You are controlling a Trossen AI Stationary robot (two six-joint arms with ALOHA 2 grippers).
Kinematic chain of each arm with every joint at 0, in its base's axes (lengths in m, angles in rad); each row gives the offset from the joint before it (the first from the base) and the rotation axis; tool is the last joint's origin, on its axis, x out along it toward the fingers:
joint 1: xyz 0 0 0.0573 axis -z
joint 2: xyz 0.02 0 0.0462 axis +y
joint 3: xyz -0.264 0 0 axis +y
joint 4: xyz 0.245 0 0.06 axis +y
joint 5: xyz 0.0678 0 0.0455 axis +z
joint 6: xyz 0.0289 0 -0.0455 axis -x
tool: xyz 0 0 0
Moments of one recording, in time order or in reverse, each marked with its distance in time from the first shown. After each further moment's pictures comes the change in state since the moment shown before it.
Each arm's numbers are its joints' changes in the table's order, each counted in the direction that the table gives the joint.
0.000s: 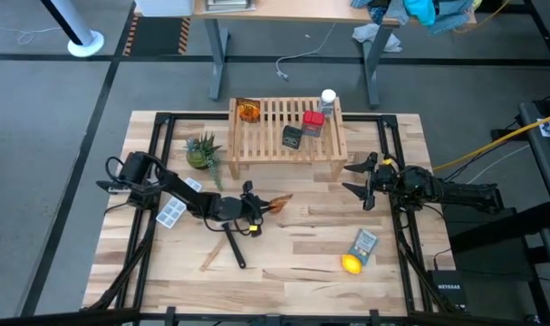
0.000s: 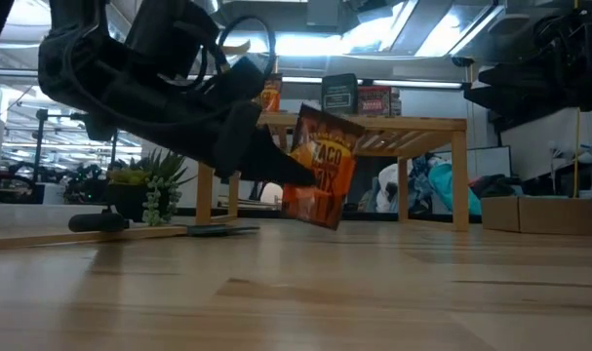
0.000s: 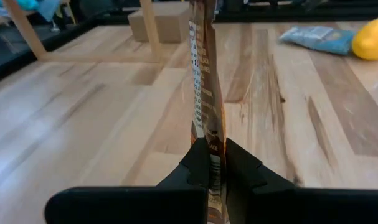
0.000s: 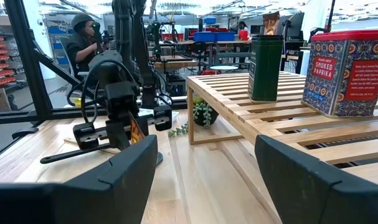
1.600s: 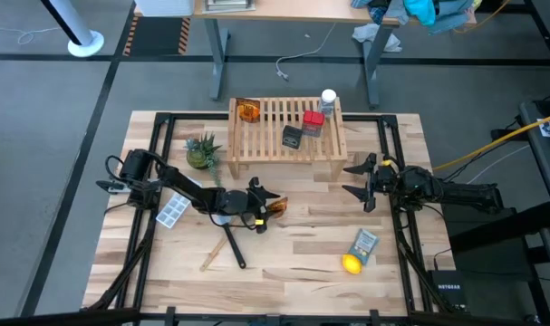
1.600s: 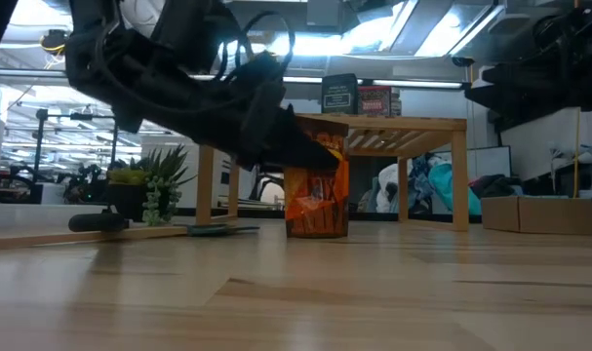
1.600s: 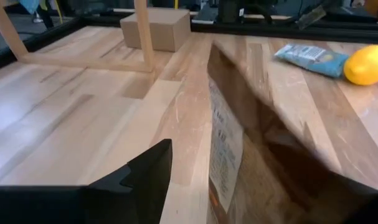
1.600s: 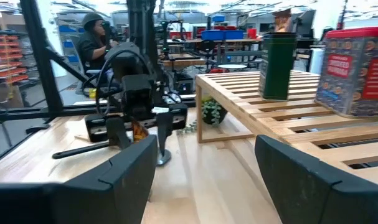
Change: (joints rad) left arm -0.052 -0.026 -0.071 0.074 -0.099 0.020; right arm 0.000 0.000 0.000 0.004 0.046 0.000
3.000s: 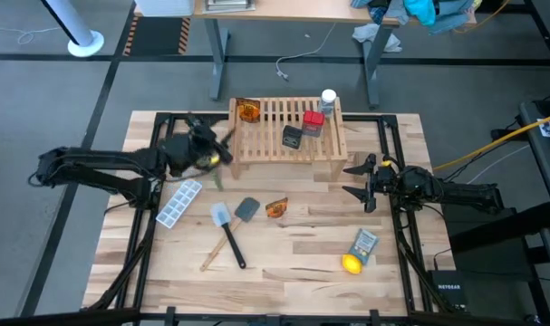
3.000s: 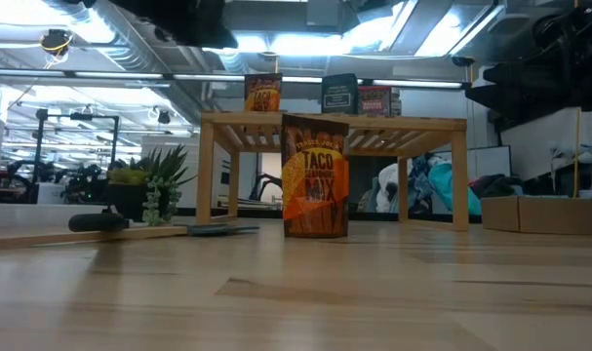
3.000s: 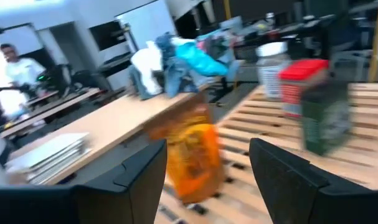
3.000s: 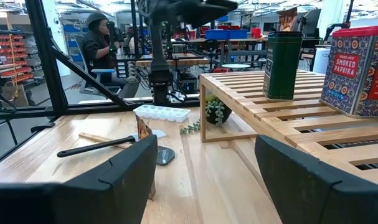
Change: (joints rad) left arm -0.309 -0.887 0.000 0.636 0.384 -0.370; right arm 0.000 0.000 0.000 0.000 0.006 0.000
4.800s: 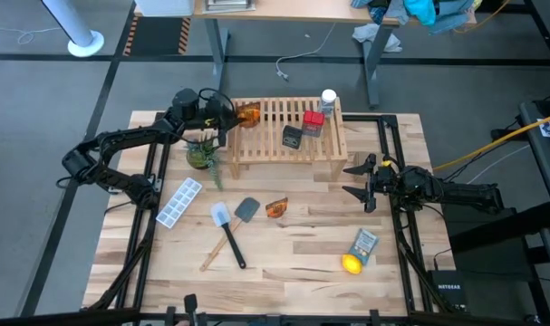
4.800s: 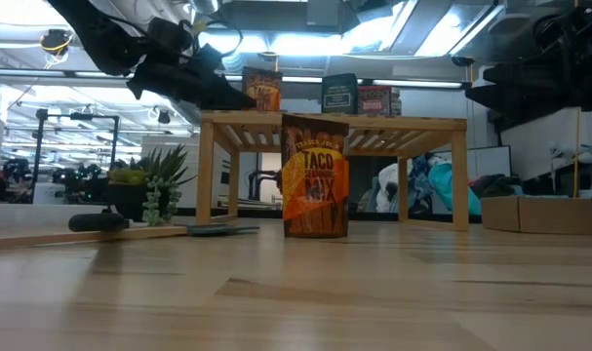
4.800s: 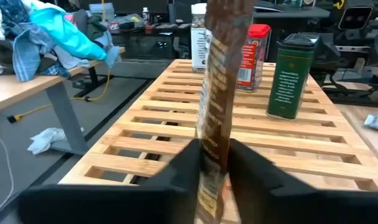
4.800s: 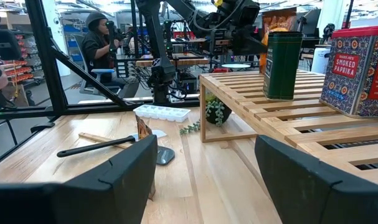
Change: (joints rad) left arm -0.670 0.365 0.001 -0.233 -1.293 0.101; right arm 0.000 0.000 0.000 0.000 0.000 0.000
